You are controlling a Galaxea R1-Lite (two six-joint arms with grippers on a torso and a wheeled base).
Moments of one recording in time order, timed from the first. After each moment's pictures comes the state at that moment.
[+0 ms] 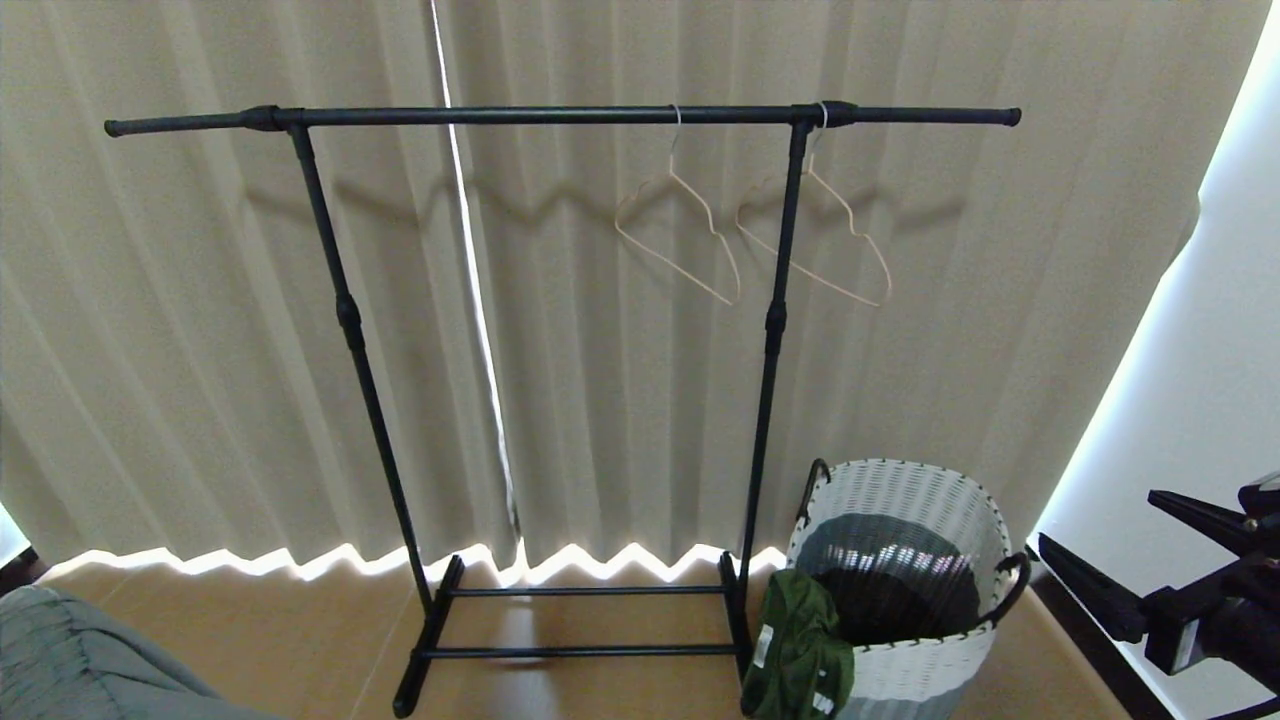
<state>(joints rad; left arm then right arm) -0.20 0.63 -0.32 -0.09 0.30 0.15 0.06 1.25 -0.06 -0.98 0.08 -0.21</state>
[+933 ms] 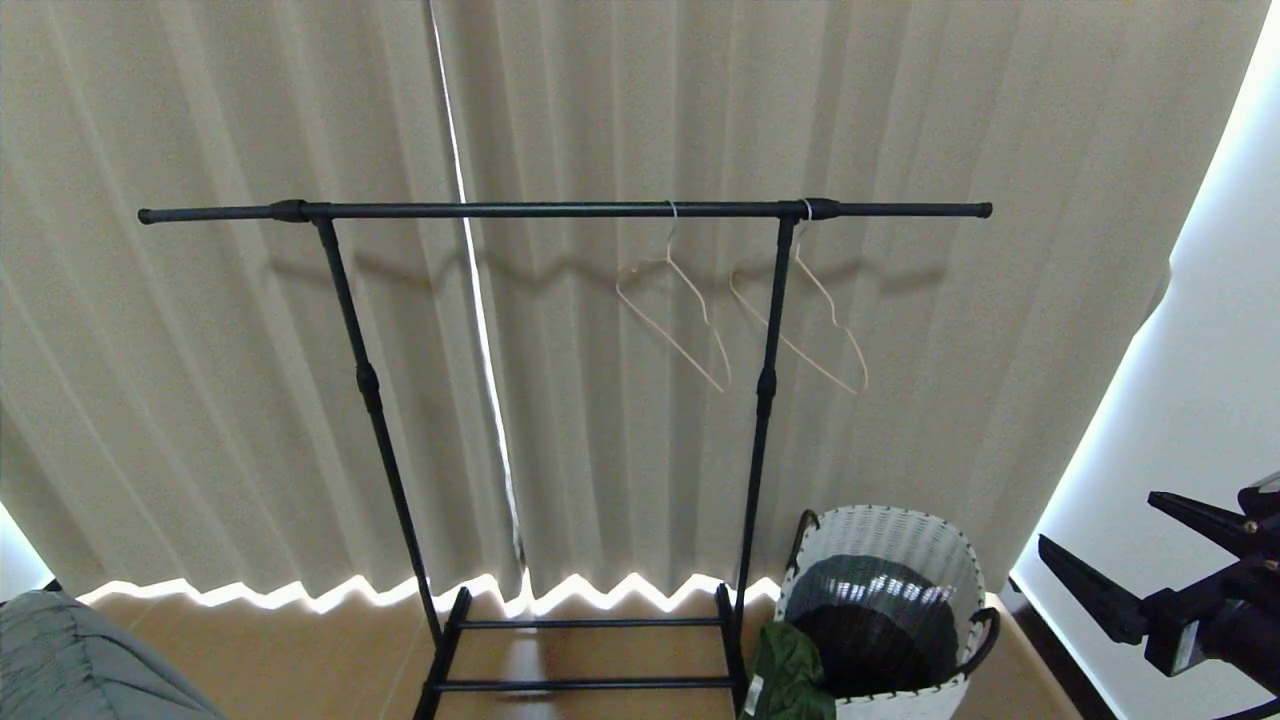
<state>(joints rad) -0.20 0.63 -0.32 -0.09 0.30 0.17 0.06 1.26 -0.05 -0.99 0.08 -0.21</state>
